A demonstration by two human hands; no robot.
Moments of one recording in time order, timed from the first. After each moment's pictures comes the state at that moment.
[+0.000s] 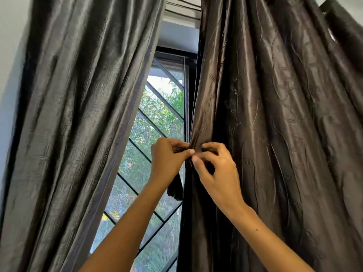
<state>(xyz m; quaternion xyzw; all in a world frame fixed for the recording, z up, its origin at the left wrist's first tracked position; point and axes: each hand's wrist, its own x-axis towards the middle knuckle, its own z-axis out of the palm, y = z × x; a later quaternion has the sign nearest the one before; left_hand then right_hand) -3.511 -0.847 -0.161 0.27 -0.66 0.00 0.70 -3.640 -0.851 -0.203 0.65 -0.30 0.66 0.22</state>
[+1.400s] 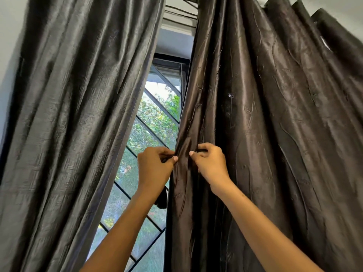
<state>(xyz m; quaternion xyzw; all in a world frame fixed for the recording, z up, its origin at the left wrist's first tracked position) -3.493 -0.855 -0.163 0.32 -0.63 0.08 0.70 -3.621 -0.874 -0.151 0.60 -0.40 0.69 -0.09</state>
